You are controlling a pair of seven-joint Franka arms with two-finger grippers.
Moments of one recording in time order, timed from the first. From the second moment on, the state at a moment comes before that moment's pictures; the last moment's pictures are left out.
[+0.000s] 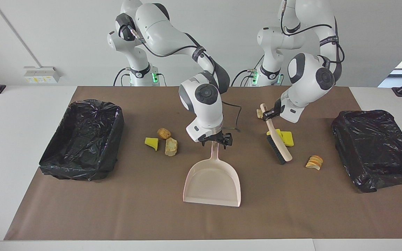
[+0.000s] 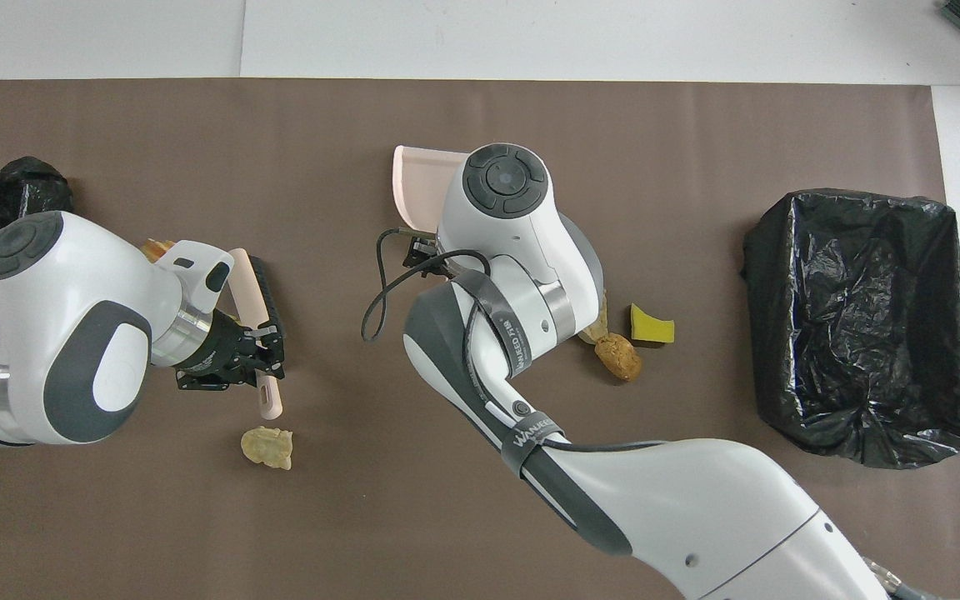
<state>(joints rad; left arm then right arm) -0.19 0.02 -0.04 -2.08 -0.27 1.89 -0.47 0.54 0.65 0.03 -1.31 0.12 1.99 0.74</state>
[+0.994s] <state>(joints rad) -0.09 0.01 -0.03 -2.01 -0.13 1.88 0.15 0.52 0.56 0.03 -1.35 0.12 1.89 0.46</state>
